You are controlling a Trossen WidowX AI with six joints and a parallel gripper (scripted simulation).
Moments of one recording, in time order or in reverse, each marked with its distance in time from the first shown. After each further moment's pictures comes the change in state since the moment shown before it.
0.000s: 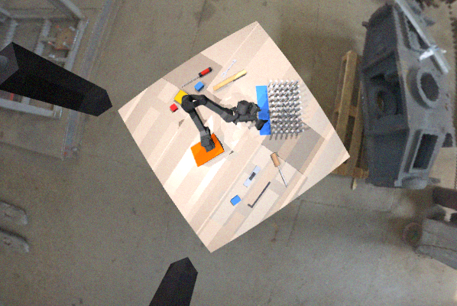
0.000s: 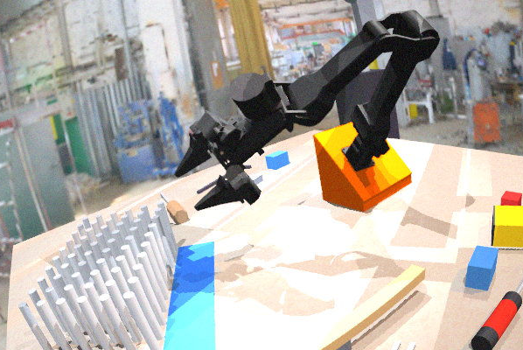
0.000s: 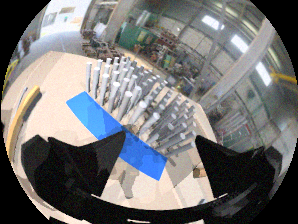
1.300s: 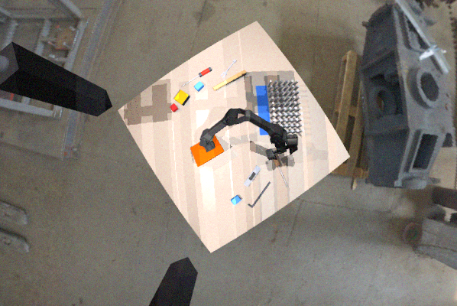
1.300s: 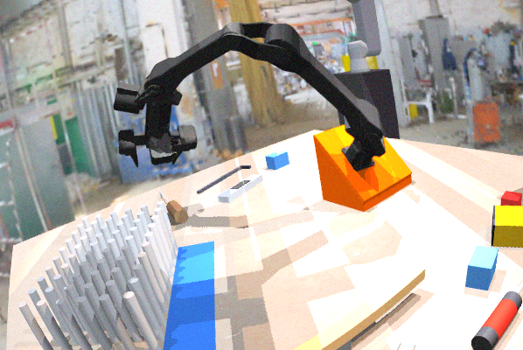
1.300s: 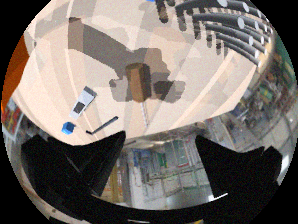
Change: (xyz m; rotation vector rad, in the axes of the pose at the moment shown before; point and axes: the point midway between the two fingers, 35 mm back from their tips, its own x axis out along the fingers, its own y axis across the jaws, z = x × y) arm 0.073 -0.251 -0.083 -1.360 0.884 0.480
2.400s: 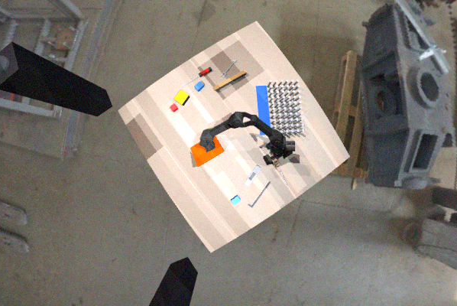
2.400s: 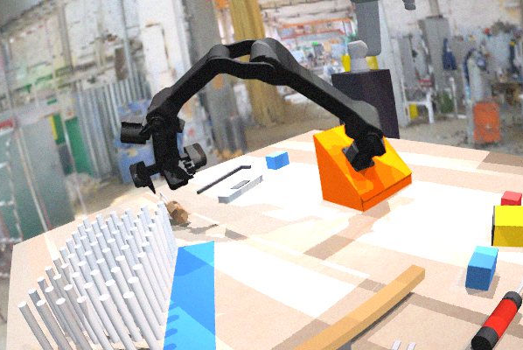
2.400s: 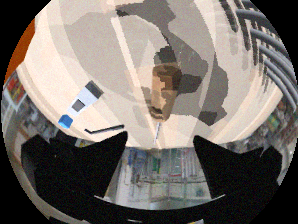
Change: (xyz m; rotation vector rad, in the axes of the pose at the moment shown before) arm 0.067 0.035 0.019 -0.194 -0.034 0.130
